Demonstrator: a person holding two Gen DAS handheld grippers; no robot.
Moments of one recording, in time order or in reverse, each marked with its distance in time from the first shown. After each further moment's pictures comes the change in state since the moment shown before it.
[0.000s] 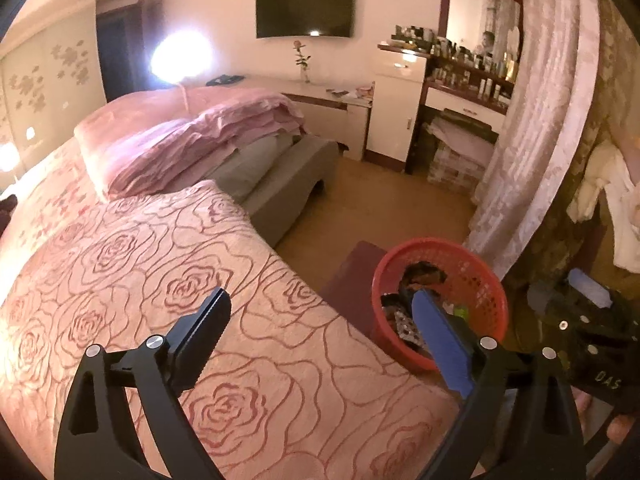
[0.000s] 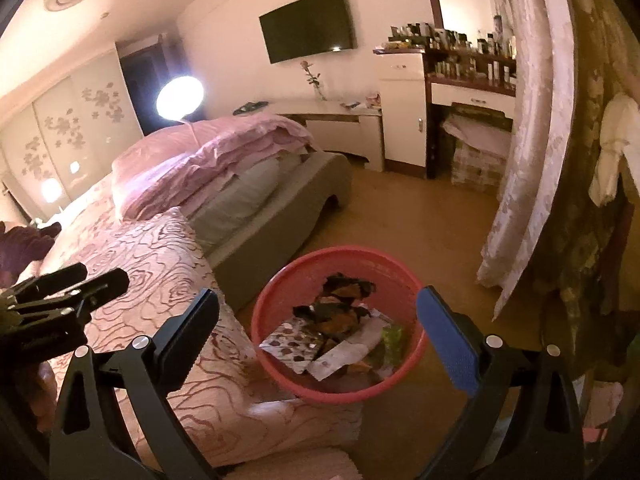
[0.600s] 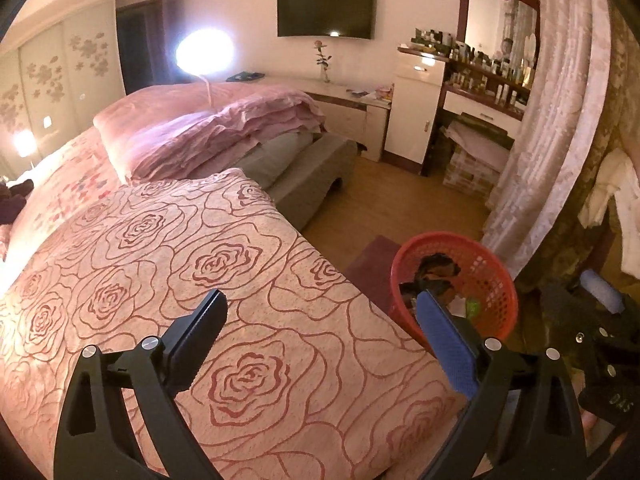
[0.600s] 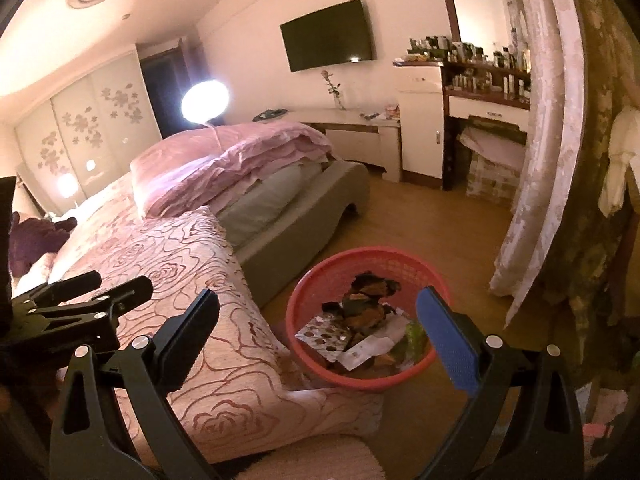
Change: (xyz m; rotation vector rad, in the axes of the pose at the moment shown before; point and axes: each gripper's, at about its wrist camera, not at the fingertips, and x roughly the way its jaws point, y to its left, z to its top) left arm -0.020 0.013 -0.018 -0.038 -0.004 0.050; right arm -0.025 0.027 -0.009 -0.044 -0.040 0.048
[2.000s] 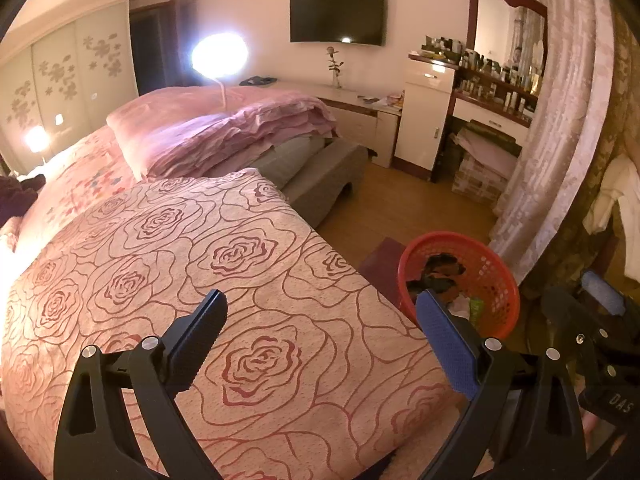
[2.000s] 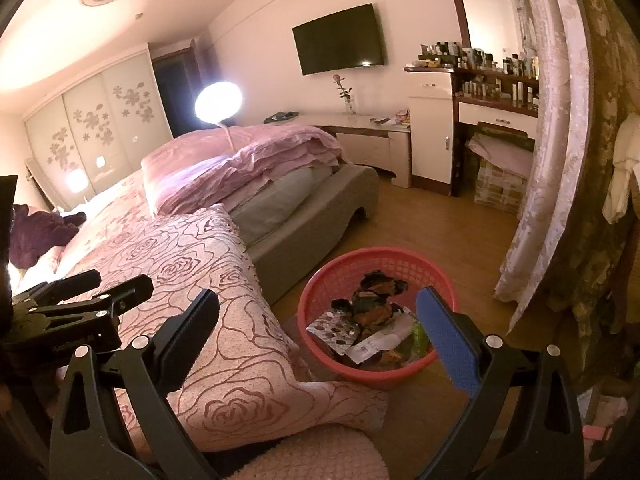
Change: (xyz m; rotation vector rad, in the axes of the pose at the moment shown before) left arm -0.018 0.003 -0.010 -0.023 -0.021 0.036; right arm -0.010 0.007 -0.005 -0.013 -0.002 0.027
